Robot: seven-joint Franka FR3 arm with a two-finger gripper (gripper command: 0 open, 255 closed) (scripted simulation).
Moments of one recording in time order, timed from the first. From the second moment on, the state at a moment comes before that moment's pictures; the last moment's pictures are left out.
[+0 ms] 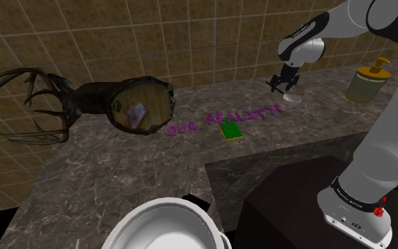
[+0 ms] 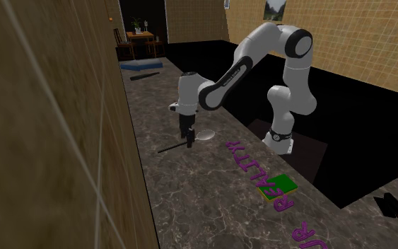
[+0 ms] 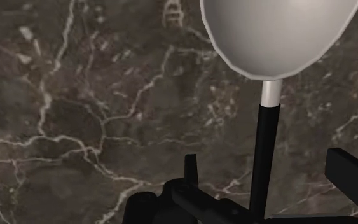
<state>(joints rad) -0.22 0.17 -0.38 -2.15 0.25 2.39 -0.29</state>
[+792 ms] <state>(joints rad) -0.22 0.17 -0.38 -2.15 0.25 2.40 -0.29</state>
